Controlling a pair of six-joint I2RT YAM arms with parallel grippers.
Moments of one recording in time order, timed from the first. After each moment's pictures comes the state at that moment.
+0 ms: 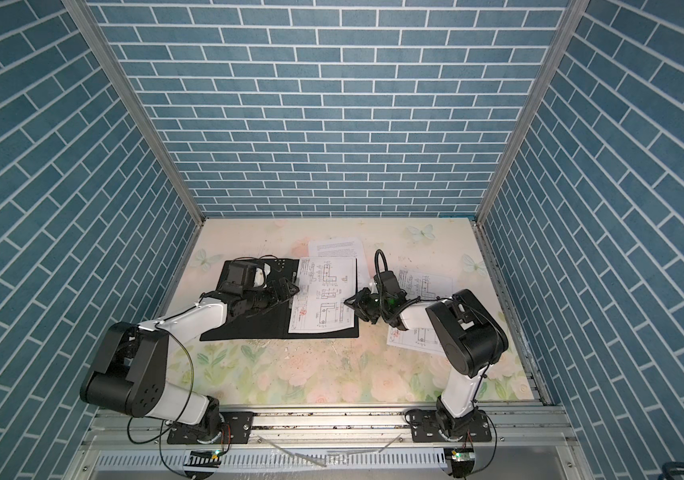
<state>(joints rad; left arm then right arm) -0.25 1.49 0.75 -0.10 0.40 -0.67 0.55 1.75 0.73 0.31 -0.52 1.18</state>
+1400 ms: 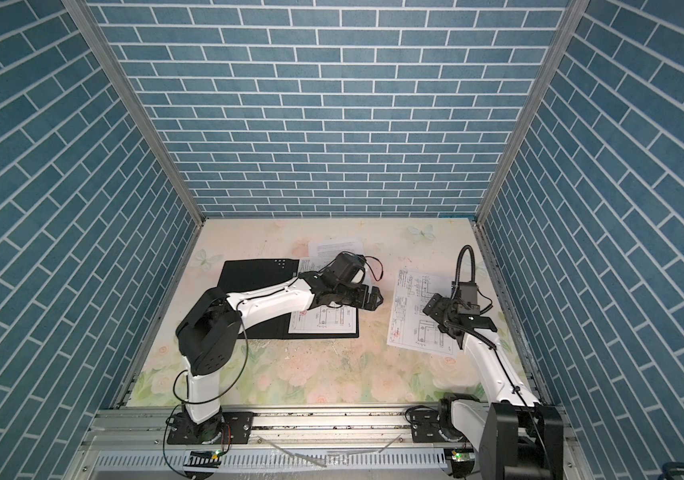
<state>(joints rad) -0.89 2.01 1.50 -0.33 0.19 -0.56 -0.07 1.07 0.58 -0.45 -0.07 0.58</state>
